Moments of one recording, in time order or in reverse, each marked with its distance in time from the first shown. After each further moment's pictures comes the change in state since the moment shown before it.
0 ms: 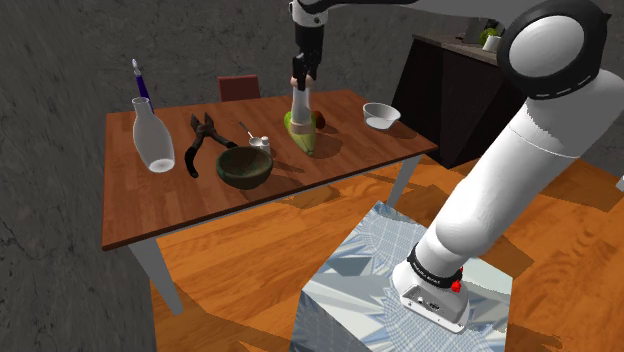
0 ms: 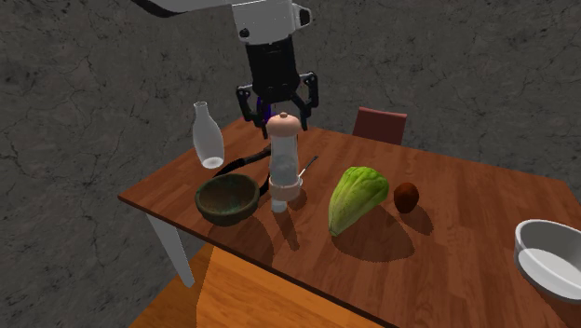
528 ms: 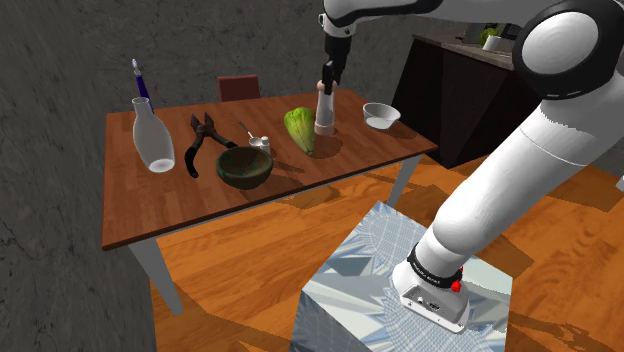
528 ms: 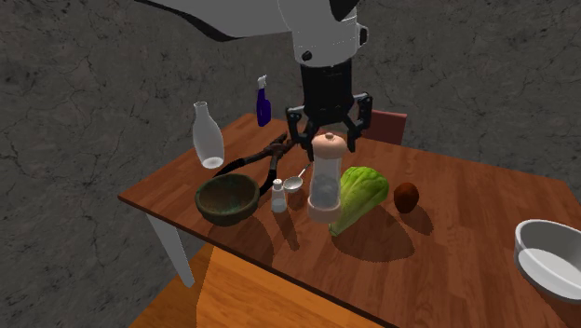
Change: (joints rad) arm -0.077 -0.081 -0.097 -0.149 -0.008 0.092 -0.158
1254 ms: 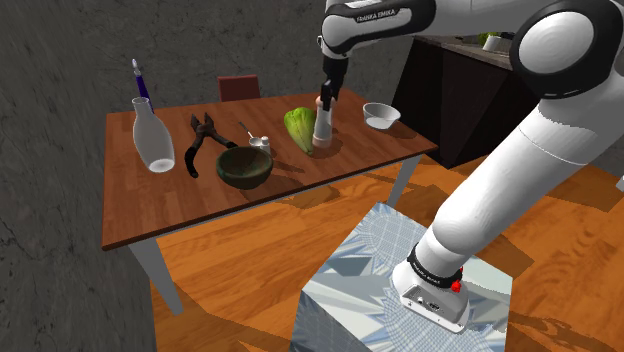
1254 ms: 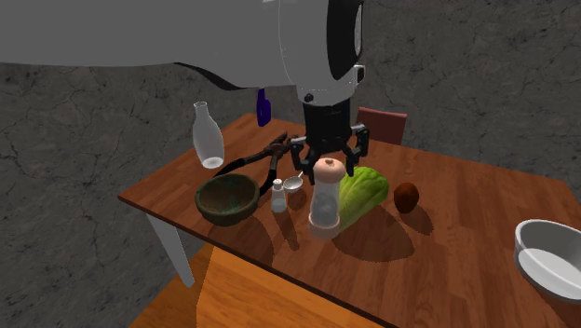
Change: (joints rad) arm -0.006 0.008 -0.009 -0.133 -0.007 0.142 0.008
